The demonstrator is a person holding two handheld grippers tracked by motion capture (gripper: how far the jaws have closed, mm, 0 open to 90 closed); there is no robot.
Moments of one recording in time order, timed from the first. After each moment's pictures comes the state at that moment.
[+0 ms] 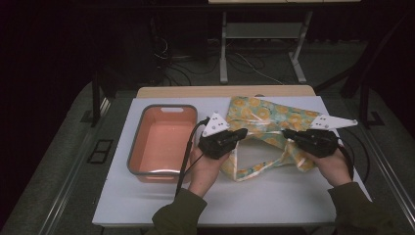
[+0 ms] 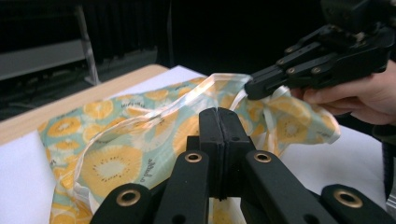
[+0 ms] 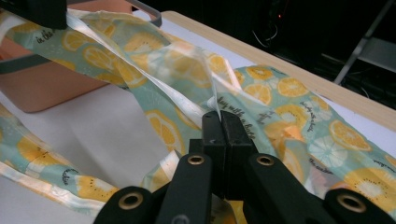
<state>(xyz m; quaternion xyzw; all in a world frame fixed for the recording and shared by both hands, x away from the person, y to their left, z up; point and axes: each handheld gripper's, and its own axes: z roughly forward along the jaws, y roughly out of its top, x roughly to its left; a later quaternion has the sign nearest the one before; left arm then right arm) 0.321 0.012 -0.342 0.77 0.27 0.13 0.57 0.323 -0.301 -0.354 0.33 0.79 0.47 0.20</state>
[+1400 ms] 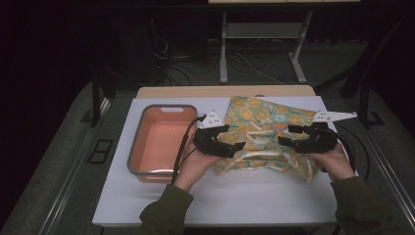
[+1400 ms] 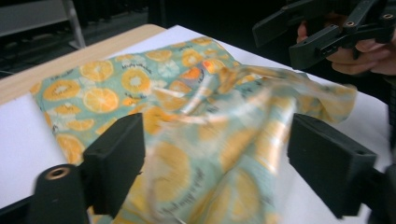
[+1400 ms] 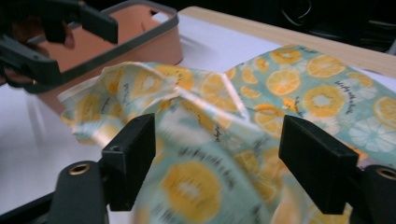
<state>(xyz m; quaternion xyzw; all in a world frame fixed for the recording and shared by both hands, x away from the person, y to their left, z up) 0.338 0.032 -0.353 0.81 0.26 0.09 0.52 0.337 -0.309 -0.359 0.36 0.78 0.50 0.10</state>
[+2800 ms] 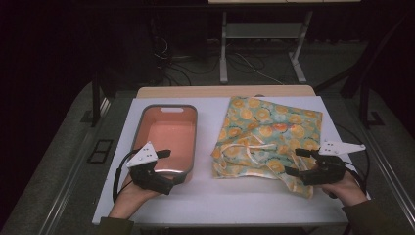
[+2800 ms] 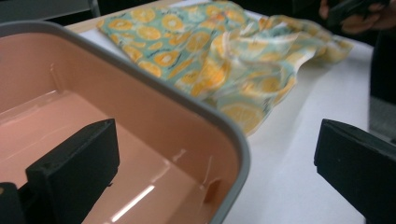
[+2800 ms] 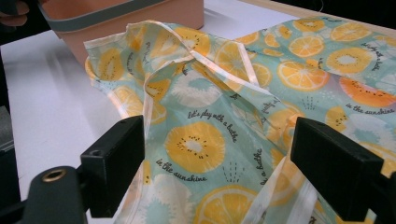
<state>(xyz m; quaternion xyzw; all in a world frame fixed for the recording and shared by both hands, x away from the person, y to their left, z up) 0.273 0.182 -0.391 0.81 0.27 0.11 0.51 0.279 -0.323 -0.399 0.32 0.80 0.49 0.11</state>
